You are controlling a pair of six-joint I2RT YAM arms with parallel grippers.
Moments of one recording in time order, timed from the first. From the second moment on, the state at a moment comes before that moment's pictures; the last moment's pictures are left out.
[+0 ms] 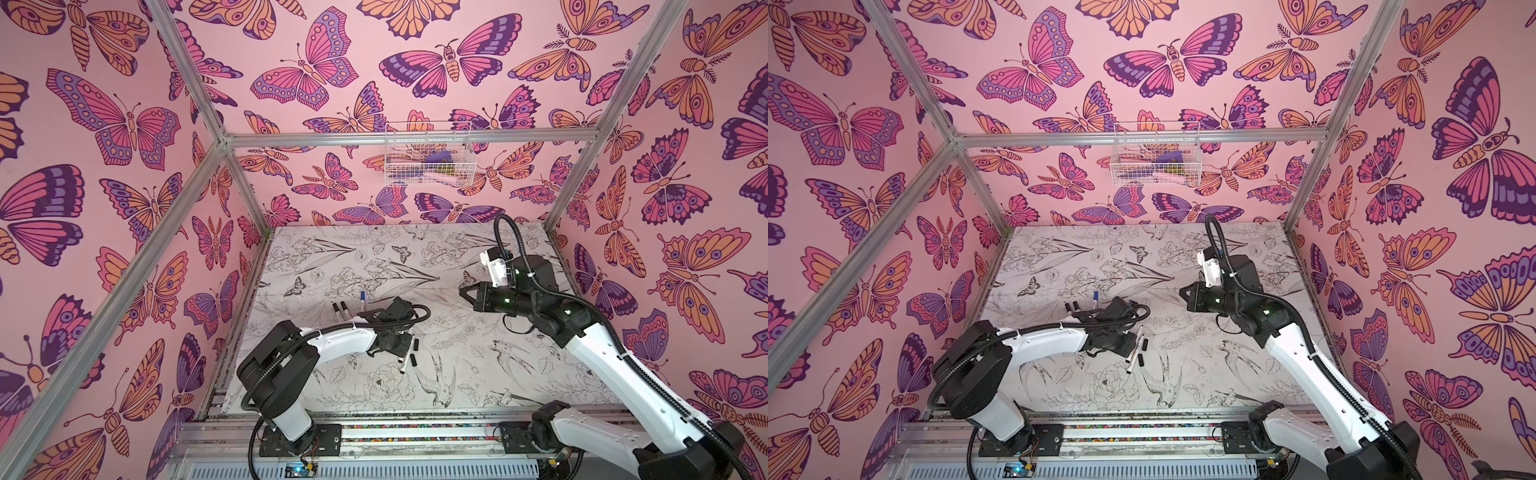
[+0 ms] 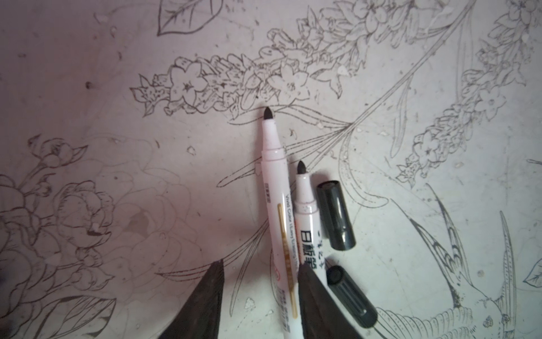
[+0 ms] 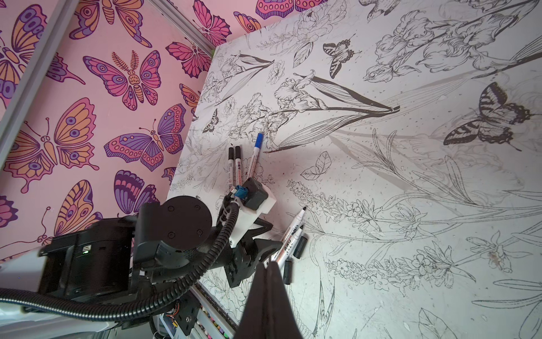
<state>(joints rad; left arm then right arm) -0.81 1.65 0.91 -0.42 0.01 -0.35 0.45 1.07 1.04 -0.57 -0.37 0.53</state>
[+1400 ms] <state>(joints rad) -0.82 1.38 0.85 -0.18 0.05 -0.38 0.52 1.16 0.91 -0.40 -0.40 0.65</state>
